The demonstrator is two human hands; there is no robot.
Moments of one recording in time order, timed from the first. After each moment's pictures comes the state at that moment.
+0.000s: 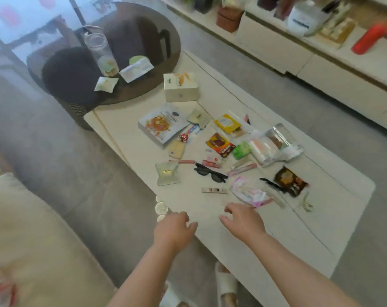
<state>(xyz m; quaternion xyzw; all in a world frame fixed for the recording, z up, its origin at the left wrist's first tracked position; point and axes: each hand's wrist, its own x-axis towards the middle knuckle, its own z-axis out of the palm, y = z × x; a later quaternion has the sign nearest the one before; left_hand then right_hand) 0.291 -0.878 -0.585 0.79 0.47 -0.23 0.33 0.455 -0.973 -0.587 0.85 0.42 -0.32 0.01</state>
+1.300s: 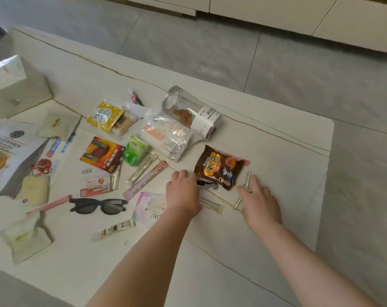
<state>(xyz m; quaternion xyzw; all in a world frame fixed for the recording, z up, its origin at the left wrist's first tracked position) 0.654 -0.960 -0.780 0.92 0.27 -0.23 0.18 0.722 -1.123 -0.768 0.92 0.24 -0.30 0.07</state>
